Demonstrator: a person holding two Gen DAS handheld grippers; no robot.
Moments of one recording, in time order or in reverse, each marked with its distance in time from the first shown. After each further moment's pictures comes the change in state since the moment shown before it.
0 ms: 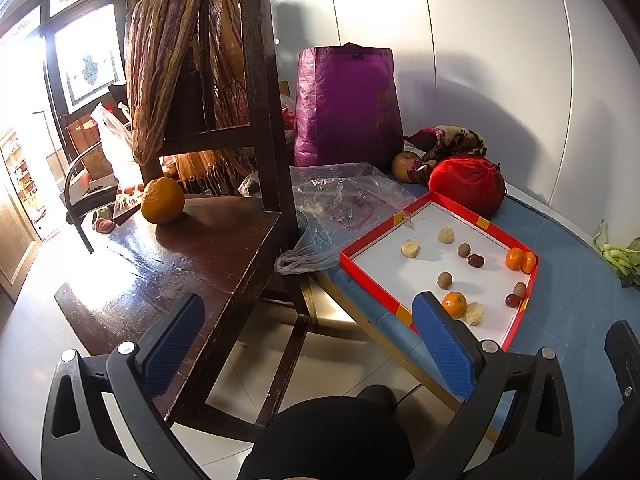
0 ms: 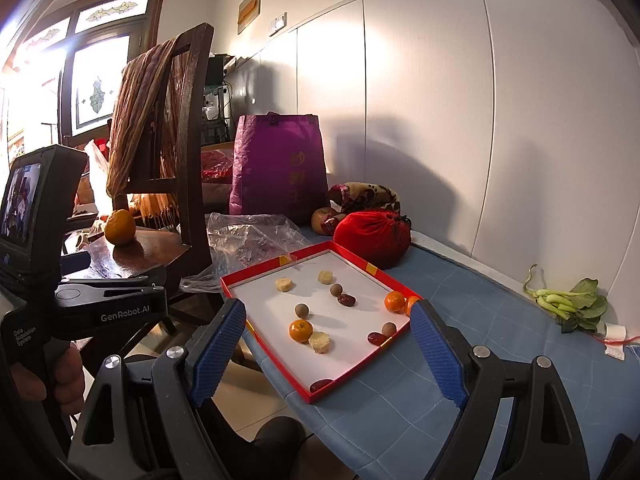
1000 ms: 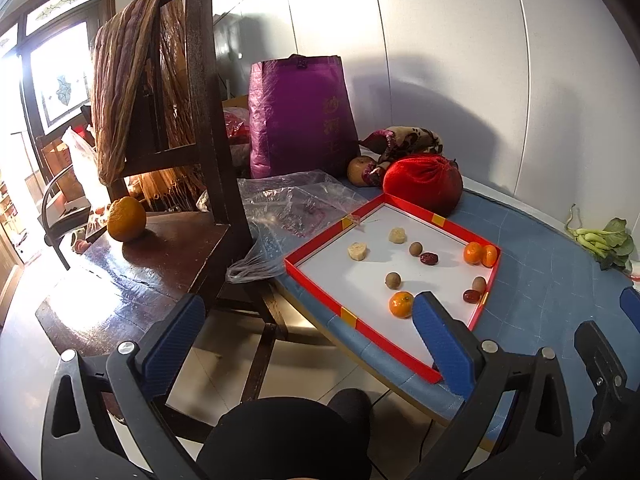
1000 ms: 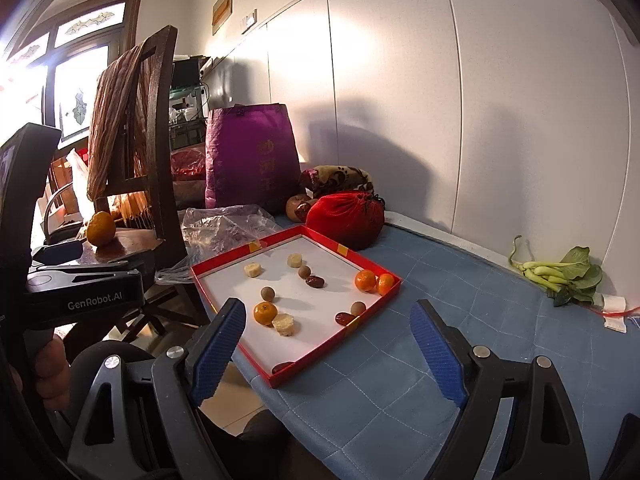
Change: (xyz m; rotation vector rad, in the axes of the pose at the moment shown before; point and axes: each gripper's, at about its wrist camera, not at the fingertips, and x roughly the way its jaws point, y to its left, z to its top) left arm -0.017 -0.052 -0.005 0.071 -0.044 -0.087; right arm 0.006 -0.046 -0.029 0.074 0.012 -0.037
